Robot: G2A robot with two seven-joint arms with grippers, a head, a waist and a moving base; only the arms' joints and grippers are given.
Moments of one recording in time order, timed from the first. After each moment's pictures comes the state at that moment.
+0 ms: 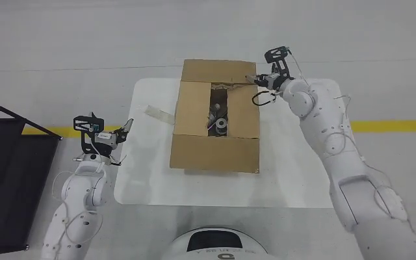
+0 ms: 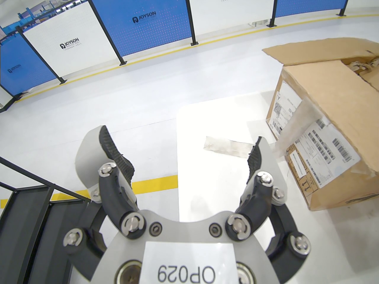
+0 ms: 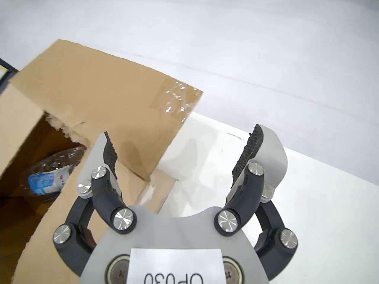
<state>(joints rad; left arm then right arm) 1.73 -1.15 -1.60 -1.80 1.33 0.00 0.00 -0.75 -1.22 1.12 -0.92 -0.91 -0.43 0.33</state>
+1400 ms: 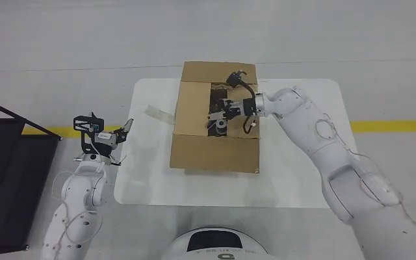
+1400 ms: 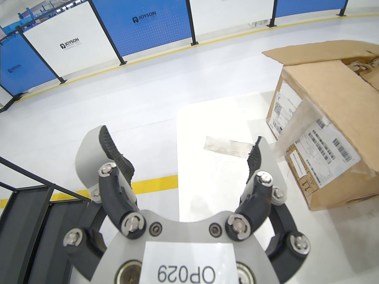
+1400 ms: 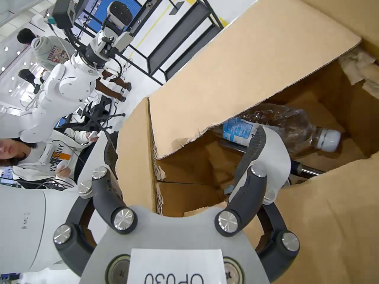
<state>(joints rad) 1.73 -1.15 -1.60 -1.80 1.33 0.00 0.00 -0.56 -1.31 0.69 -0.69 0.07 -0.84 0.98</state>
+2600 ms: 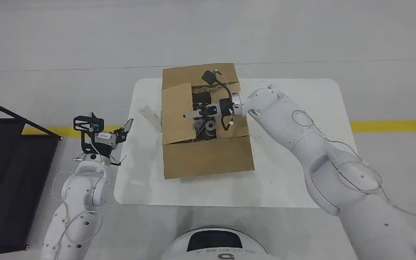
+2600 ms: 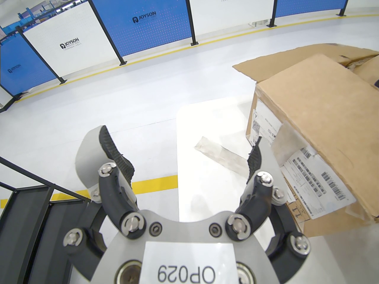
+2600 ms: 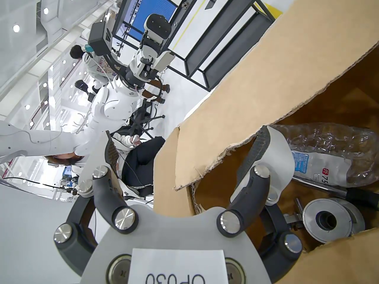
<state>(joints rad) 1.73 -1.15 -1.60 -1.80 1.33 0.00 0.00 -0.47 -1.43 0.47 -0.61 0.45 -0.78 1.04</state>
